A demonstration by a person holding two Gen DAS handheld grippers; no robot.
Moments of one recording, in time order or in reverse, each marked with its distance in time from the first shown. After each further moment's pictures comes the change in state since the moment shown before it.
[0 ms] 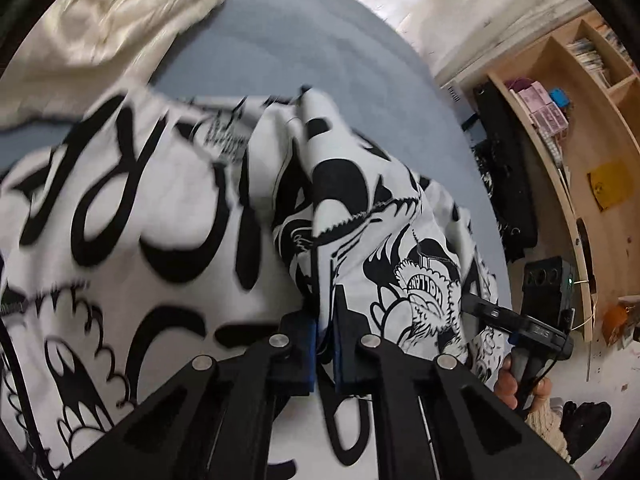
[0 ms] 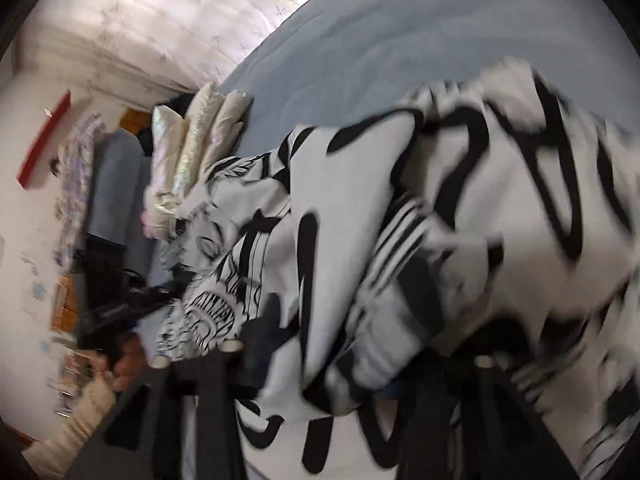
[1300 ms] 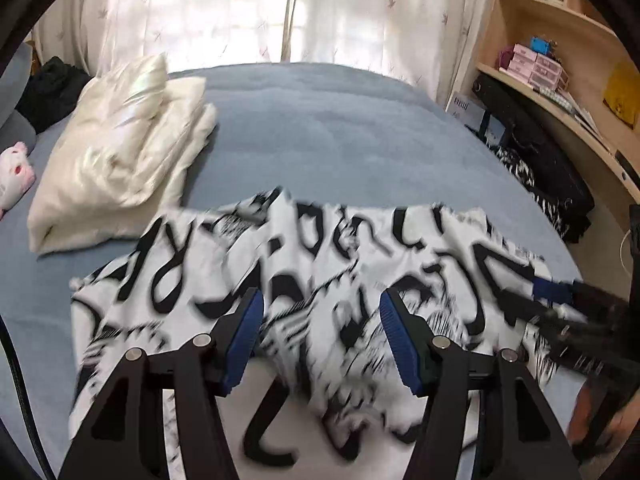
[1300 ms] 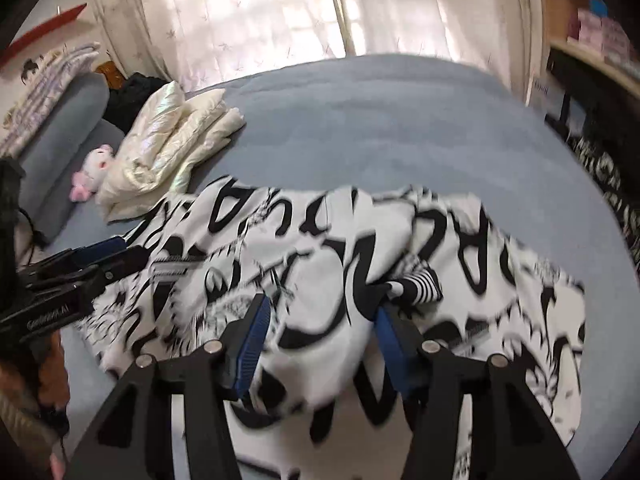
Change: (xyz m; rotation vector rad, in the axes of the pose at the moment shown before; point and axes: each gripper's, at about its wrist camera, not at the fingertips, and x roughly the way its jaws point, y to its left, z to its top) left arm -0.039 -0.116 -0.056 0.320 -0.305 0.346; right arm -0.027 0.122 -0.043 -0.358 -0.255 -0.523
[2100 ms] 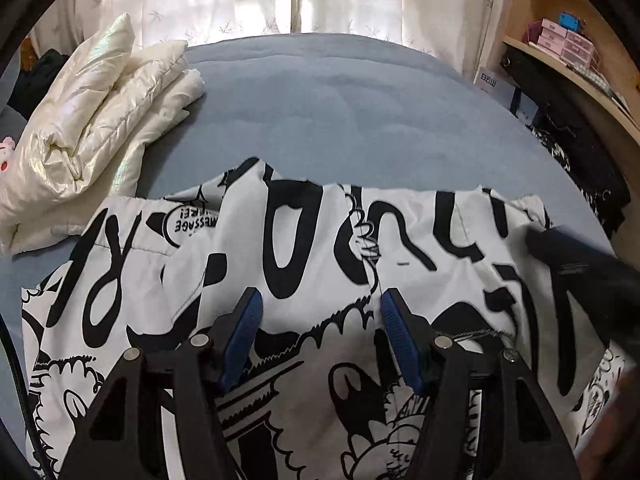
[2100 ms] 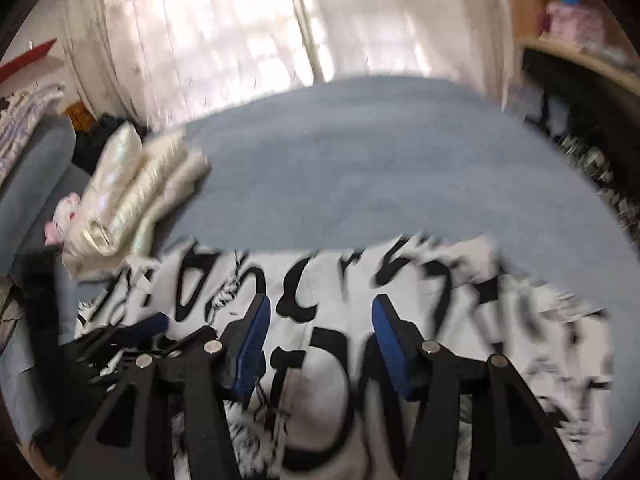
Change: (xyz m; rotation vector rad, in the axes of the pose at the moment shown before) left arm 0.098 -0.005 -0.005 0.009 0.094 0.090; right arm 0.067 -0.011 0.030 0.120 -0.056 -0.020
